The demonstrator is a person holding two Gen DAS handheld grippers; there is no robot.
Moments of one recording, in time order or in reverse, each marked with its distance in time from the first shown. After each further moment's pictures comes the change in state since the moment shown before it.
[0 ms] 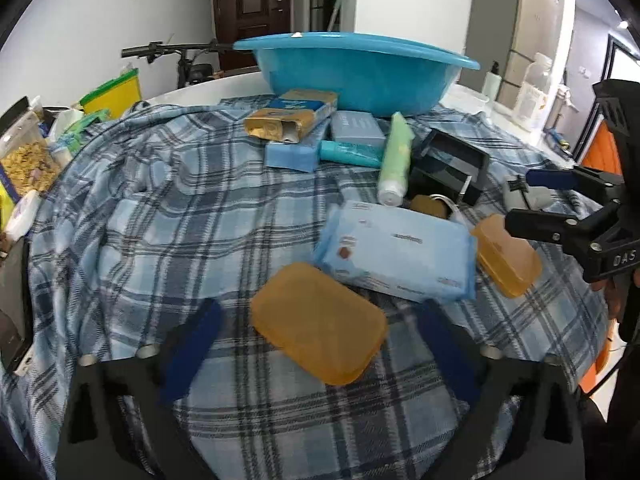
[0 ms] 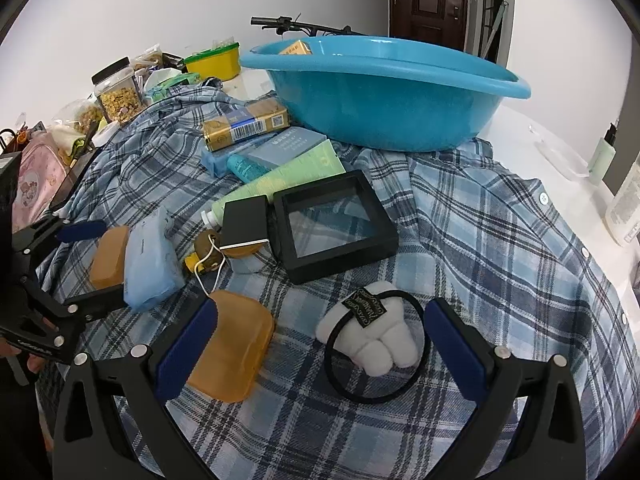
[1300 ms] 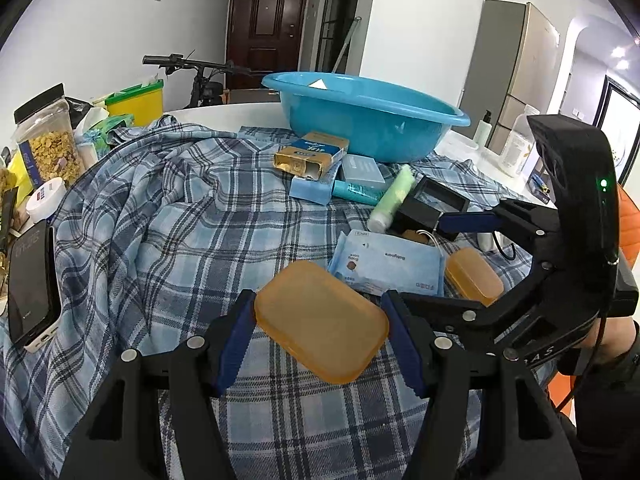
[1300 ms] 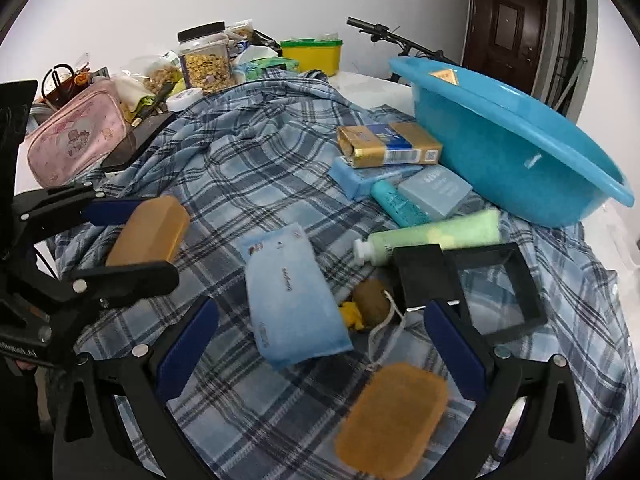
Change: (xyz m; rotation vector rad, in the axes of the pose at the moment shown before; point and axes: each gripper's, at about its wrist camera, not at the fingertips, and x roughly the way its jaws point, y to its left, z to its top) left arm -0.053 0.023 -0.009 -0.088 -0.121 -0.044; right arm 0.021 0.100 0.017 -0.236 -0.022 0.137
